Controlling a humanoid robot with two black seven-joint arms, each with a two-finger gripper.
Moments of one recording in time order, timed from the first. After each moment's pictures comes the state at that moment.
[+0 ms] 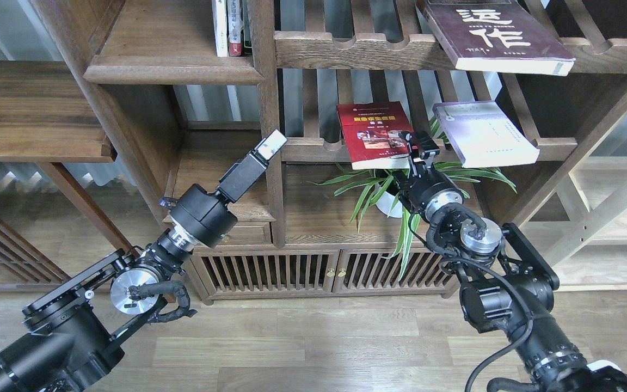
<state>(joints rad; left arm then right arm) -0.45 0.19 -0.71 -1.30 0.01 -0.49 -0.24 0.41 0.01 1.32 0.95 0.34 -0.06 -0.04</state>
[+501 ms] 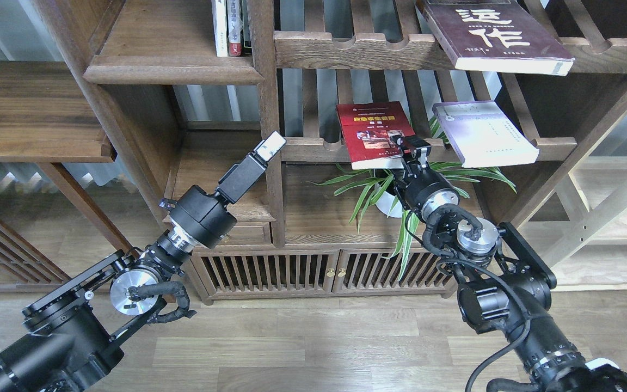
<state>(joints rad) -0.45 0.19 -0.71 -1.30 0.01 -0.49 -0.24 0.42 0.01 1.28 0.95 0.32 -0.05 -0.05</state>
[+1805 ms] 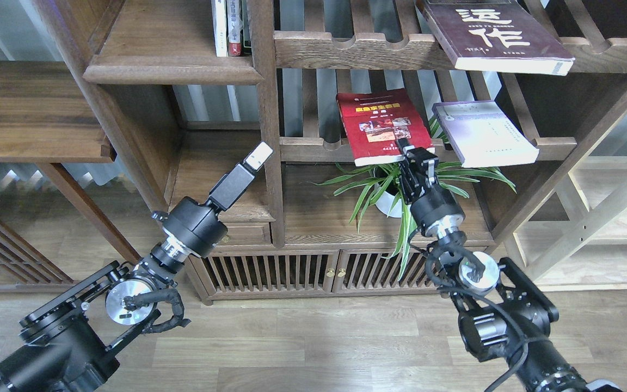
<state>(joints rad) -0.40 0.20 -0.72 -1.24 -0.01 -0.49 -0.25 0.31 0.01 1.23 0.88 0.31 0.50 -0.05</state>
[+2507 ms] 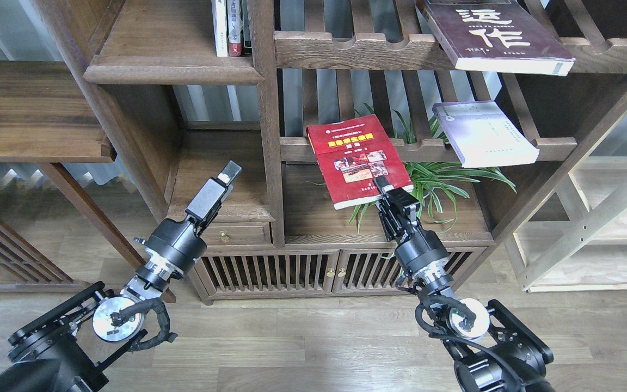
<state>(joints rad) -0.34 0.22 -0.71 -1.16 -0.18 -0.49 -0.24 0.18 0.01 1.13 0.96 0.29 0.58 -0.05</state>
